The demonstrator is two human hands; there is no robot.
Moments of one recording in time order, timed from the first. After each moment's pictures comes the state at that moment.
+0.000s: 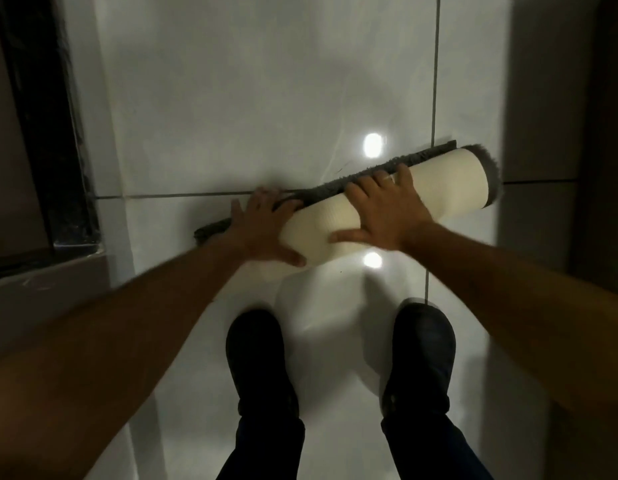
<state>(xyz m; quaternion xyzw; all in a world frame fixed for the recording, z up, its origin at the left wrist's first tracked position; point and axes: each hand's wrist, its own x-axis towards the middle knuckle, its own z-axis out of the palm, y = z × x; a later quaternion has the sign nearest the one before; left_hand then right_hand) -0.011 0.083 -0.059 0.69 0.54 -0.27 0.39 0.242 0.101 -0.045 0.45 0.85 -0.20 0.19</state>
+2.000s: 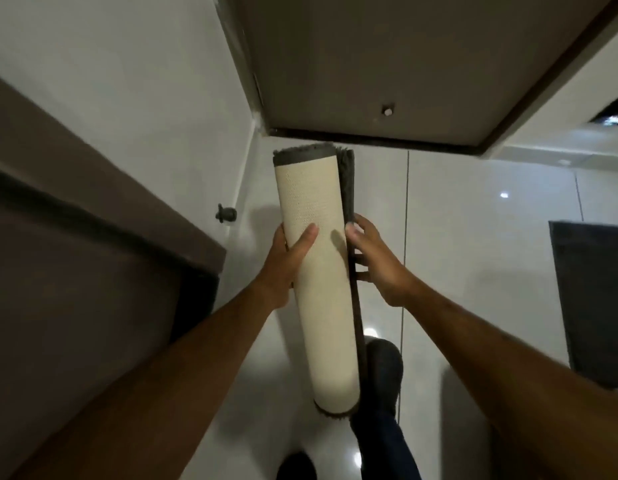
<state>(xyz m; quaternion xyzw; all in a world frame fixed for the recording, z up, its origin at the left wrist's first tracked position) -0.012 0.719 0.331 0.28 0.62 0.39 0.62 0.165 0.749 0.319 0.51 0.43 -0.71 -0.21</state>
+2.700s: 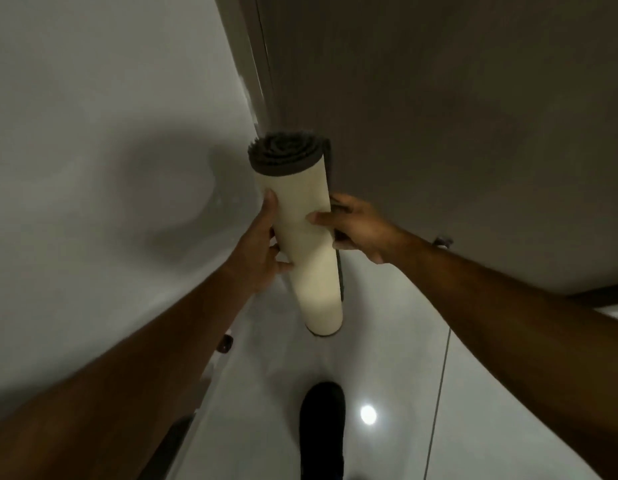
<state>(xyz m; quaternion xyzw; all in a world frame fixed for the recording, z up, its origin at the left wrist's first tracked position) -0.146 1.079 0.322 0.10 0.59 0.51 0.61 0.009 1.182 0.314 0.43 0.55 -0.71 -0.12</state>
